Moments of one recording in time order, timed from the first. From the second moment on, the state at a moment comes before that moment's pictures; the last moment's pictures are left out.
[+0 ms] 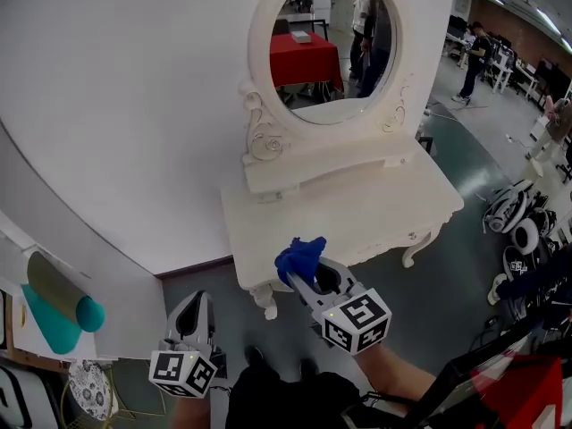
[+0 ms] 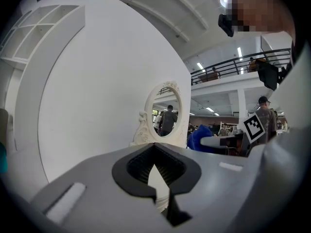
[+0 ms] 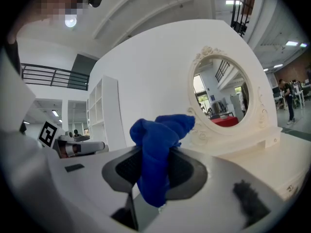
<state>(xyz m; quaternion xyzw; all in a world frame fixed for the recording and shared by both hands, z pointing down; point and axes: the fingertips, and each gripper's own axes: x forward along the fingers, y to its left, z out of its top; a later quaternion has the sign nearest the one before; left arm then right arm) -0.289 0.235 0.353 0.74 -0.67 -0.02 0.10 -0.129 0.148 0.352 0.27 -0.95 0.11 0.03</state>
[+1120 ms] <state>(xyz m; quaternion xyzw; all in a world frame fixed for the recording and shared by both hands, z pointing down) -0.458 0.100 0.383 0.78 -0.62 -0.03 0.11 -0.322 0.011 0.385 0.32 -0.94 0.11 0.10</state>
